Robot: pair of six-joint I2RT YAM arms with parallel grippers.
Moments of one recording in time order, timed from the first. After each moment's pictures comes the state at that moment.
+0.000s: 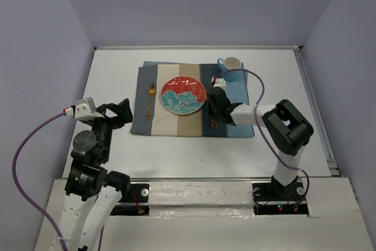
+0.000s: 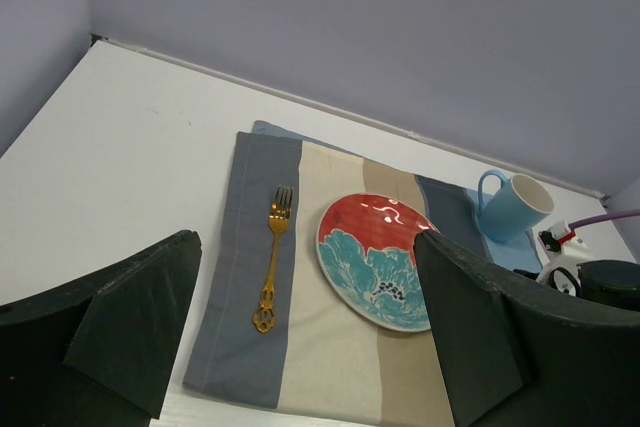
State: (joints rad) left arm -0.31 0.32 0.68 -0.31 -0.32 -0.35; right arm 0.66 1.86 1.00 0.14 0.39 0.42
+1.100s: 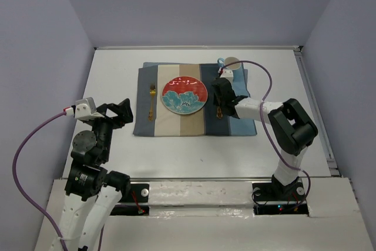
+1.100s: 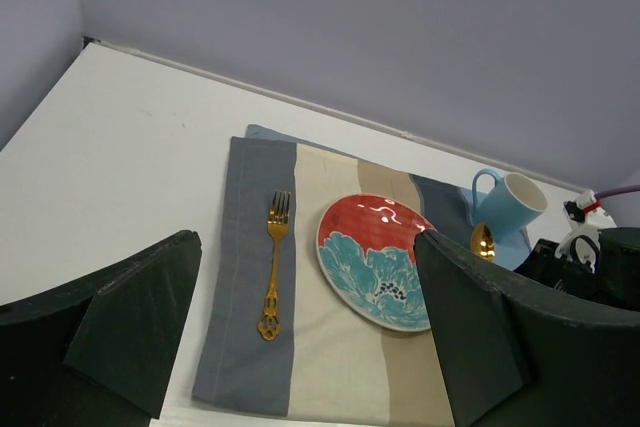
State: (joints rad) left arm -0.31 0.32 0.68 -0.30 -0.31 -0.35; right arm 0.60 1.83 1.07 0.09 0.47 0.40
